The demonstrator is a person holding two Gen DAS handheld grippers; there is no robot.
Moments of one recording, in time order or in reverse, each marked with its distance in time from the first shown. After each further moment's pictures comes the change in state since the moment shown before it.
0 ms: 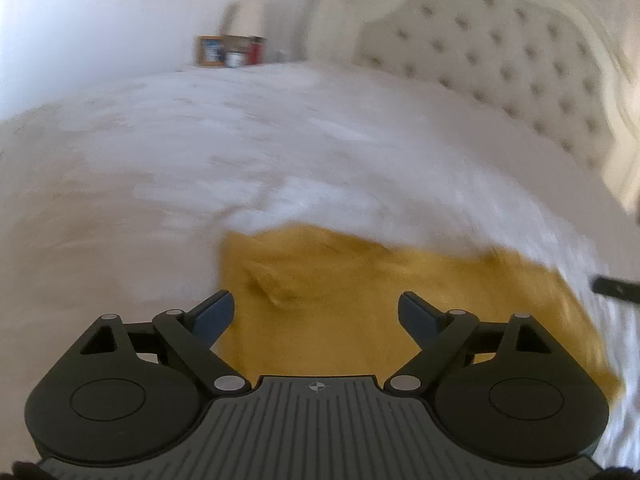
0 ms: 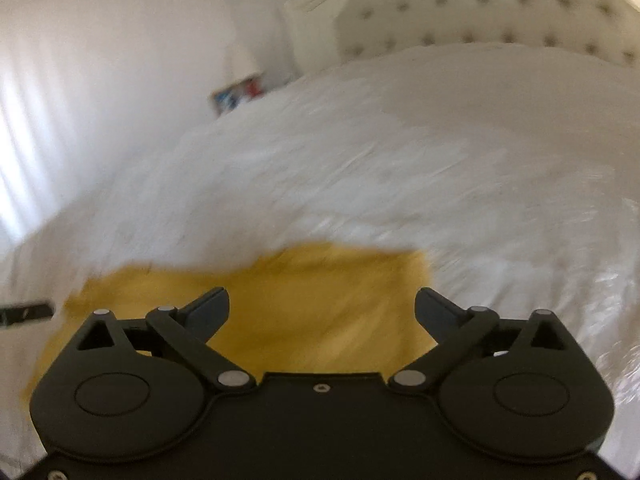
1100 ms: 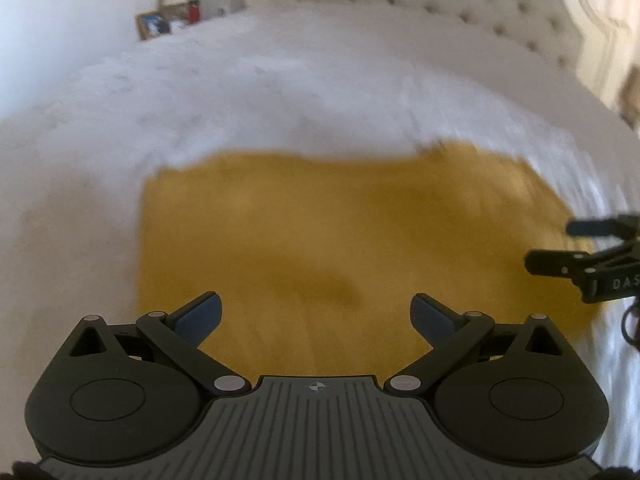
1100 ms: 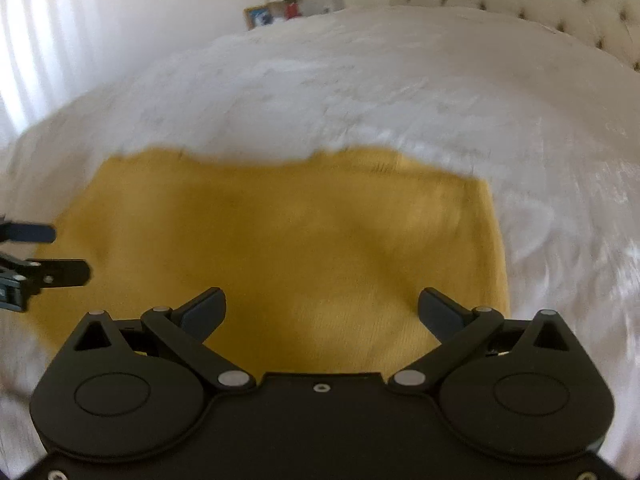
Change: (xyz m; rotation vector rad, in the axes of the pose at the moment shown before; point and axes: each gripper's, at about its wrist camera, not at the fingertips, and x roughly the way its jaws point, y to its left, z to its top) left arm -0.014 -0.069 -0.045 0.183 0.194 -0.001; right arm 0.002 0.053 -0.045 -0.189 0.198 -0.034
